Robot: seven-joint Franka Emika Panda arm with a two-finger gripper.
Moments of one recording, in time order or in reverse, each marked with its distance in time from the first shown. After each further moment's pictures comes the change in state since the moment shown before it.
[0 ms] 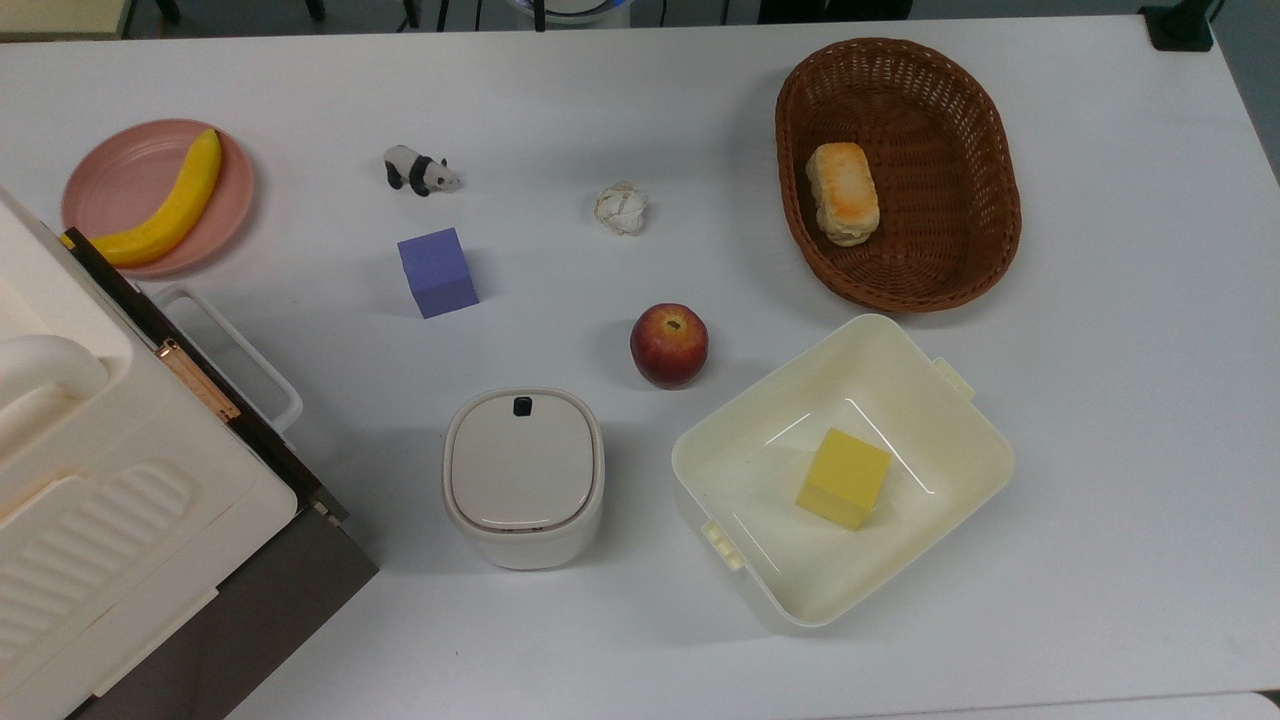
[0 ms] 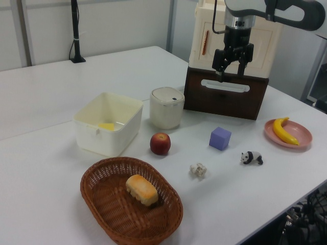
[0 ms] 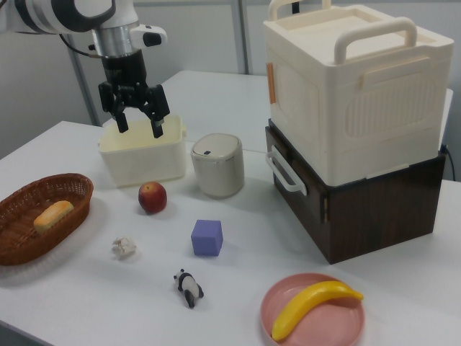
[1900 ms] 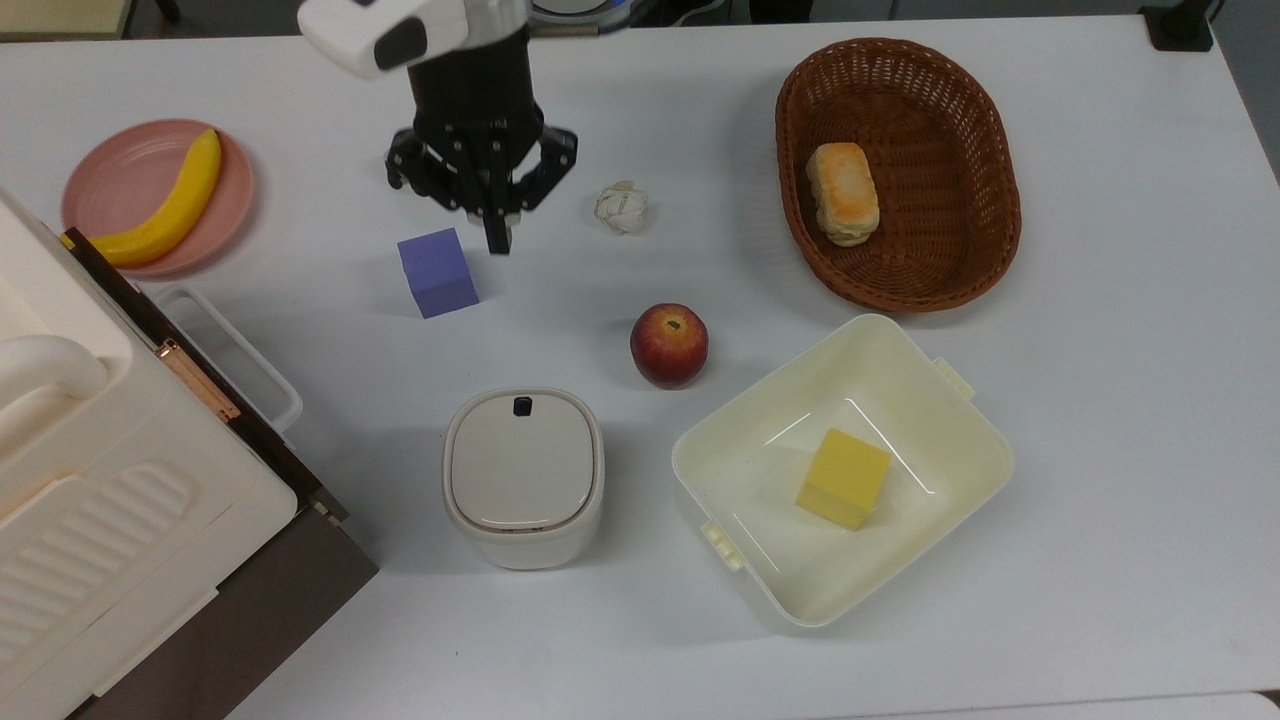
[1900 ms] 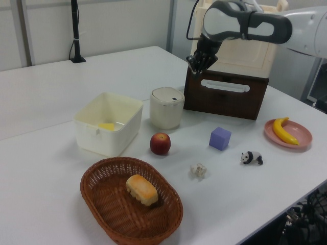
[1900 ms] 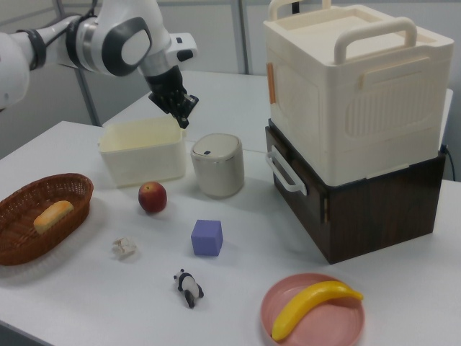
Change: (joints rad) arm 0.003 0.183 -0.001 -0.006 0.090 0.545 0.032
